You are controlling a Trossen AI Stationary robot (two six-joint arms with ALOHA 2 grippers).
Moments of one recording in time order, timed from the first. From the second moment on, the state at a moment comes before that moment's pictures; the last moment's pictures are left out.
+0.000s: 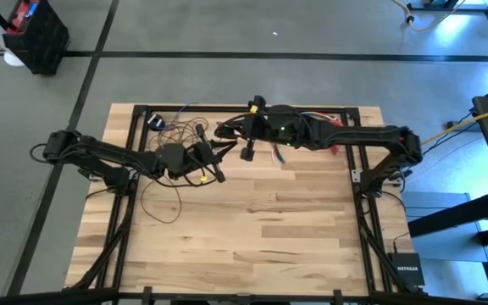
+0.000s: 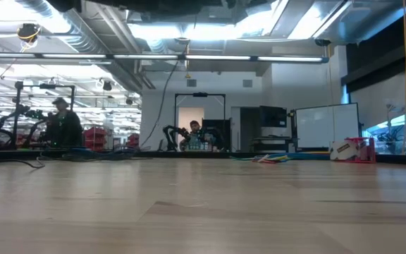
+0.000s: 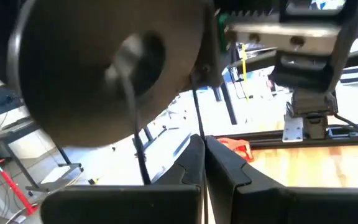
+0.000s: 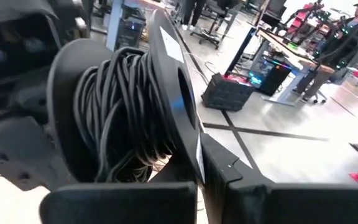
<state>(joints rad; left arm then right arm) -0.04 1.33 0.76 0.62 -0.54 0.35 -0.10 1.60 1.47 -0.08 0.19 -0.30</state>
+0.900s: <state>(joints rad) 0.01 1.33 0.74 0.52 -0.55 0.29 -0.10 1.37 1.48 0.05 0.09 -0.27</state>
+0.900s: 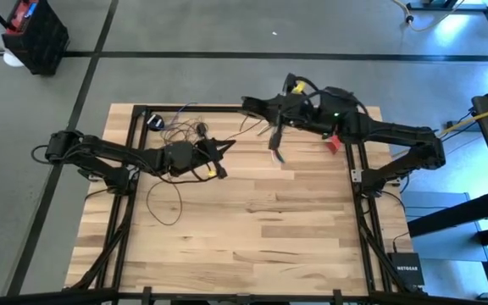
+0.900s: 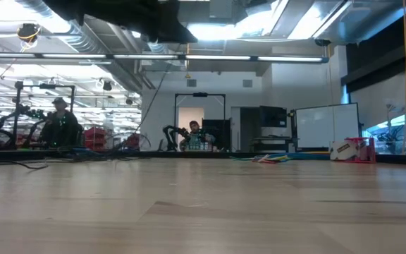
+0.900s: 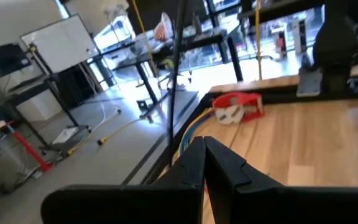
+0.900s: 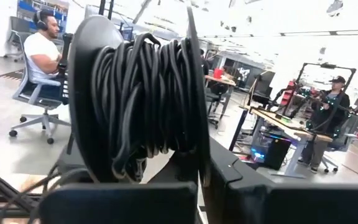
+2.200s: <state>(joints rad) -0.07 1.28 1.05 -0.02 -0.54 0.25 -0.11 1.37 1.47 -0.06 0.08 -0.33</state>
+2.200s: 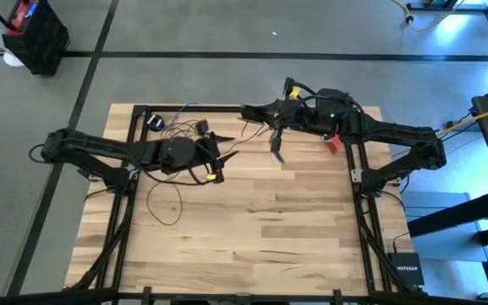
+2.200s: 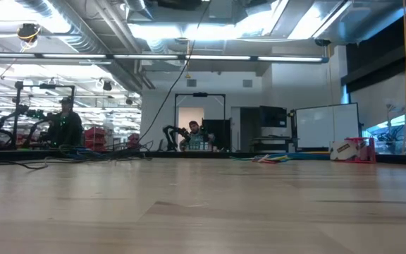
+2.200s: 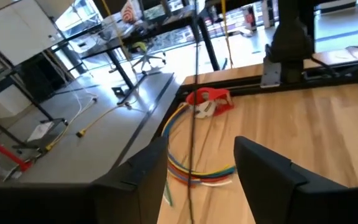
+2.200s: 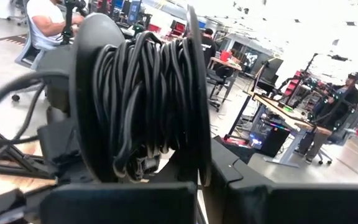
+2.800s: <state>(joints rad) -0.06 1.33 1.05 0.11 -0.46 0.33 -0.10 1.37 1.47 -0.05 0.07 -0.35</state>
